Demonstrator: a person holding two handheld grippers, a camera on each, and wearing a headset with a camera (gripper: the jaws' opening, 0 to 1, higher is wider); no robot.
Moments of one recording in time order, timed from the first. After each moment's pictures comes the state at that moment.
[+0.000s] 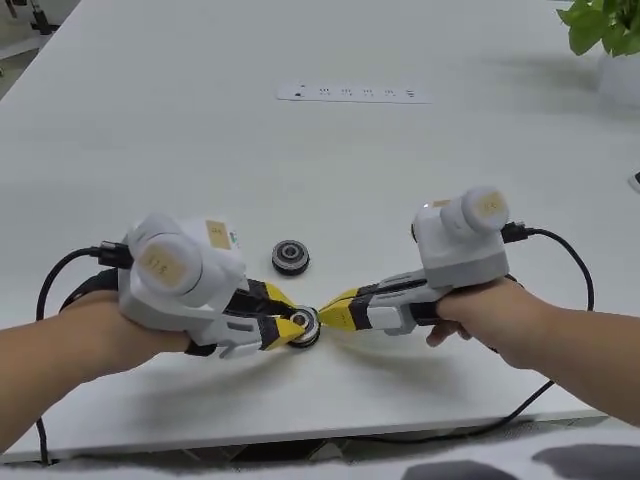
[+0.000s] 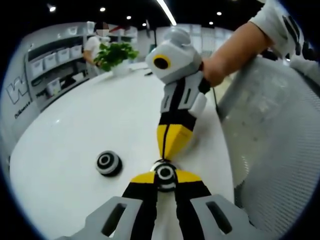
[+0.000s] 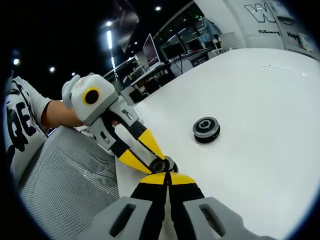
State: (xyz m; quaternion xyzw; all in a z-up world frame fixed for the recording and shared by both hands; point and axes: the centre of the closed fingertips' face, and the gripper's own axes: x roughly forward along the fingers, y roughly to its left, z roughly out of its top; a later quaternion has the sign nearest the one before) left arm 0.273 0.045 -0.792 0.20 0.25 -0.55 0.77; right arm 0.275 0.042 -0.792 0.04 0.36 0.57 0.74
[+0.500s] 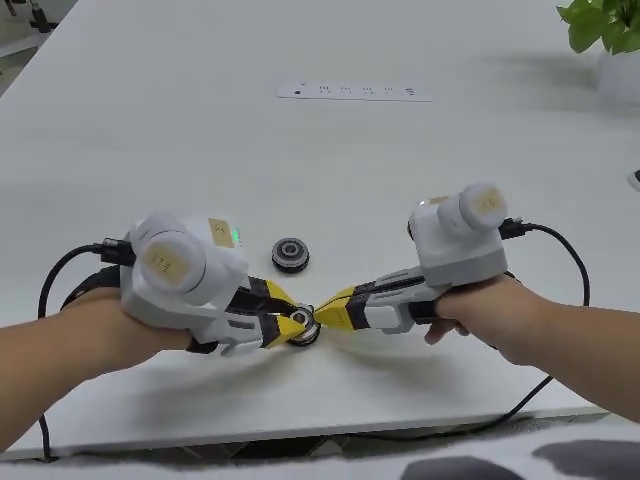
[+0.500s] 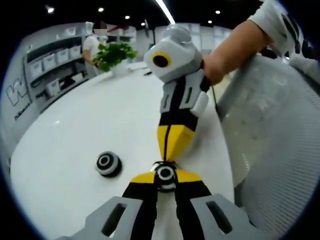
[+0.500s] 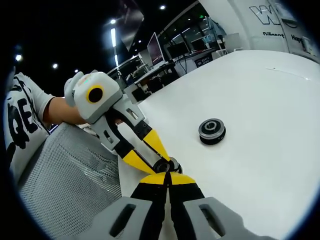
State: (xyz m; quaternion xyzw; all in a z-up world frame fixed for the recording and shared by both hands) left arm 0.272 0.045 -0.794 0.20 0.25 -0.55 0.77; right arm 0.272 0.046 -0.790 0.03 0.35 0.58 0.73
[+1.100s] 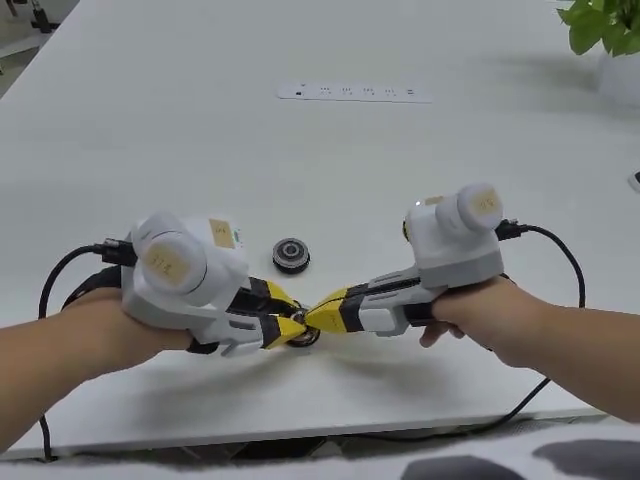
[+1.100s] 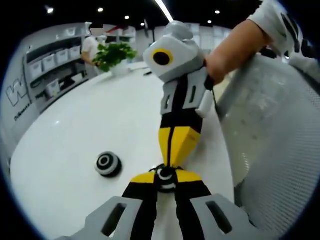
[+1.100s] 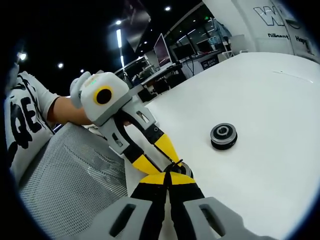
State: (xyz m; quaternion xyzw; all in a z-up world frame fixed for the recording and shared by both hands) left arm 0.271 0.046 -0.793 0.20 0.25 -0.55 0.77; right arm 0.261 0.059 -0.782 0.02 0.34 0.61 0.72
